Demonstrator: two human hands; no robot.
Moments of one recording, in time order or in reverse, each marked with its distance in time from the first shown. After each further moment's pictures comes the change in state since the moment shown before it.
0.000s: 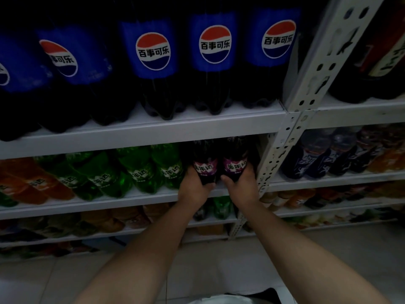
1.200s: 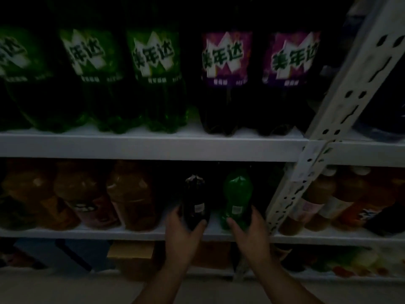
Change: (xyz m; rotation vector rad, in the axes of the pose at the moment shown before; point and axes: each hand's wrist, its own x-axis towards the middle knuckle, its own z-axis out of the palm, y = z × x) left_hand 0.007 -0.284 0.215 -0.293 0.356 -0.080; right_hand -0.070 0.286 0.174 0.010 -0.084 0.026
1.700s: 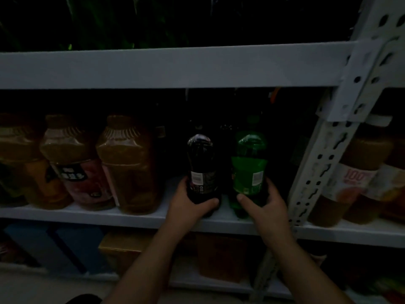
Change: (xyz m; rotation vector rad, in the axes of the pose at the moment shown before) left_hand 0.054 -0.062 0.025 -0.084 -0.125 0.207; right_hand 0.028 0.053 0.038 0.375 0.014 -0.157
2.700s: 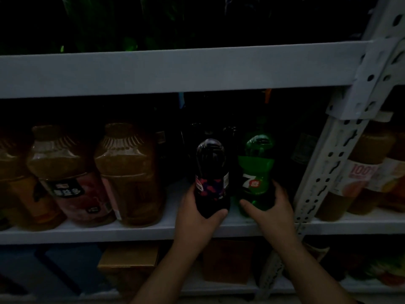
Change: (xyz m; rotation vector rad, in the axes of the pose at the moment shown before) left_hand -0.011 -0.004 -0.003 0.080 -0.006 0.148; right_hand -0.006 0.004 0.015 -0.198 0.145 -0.018
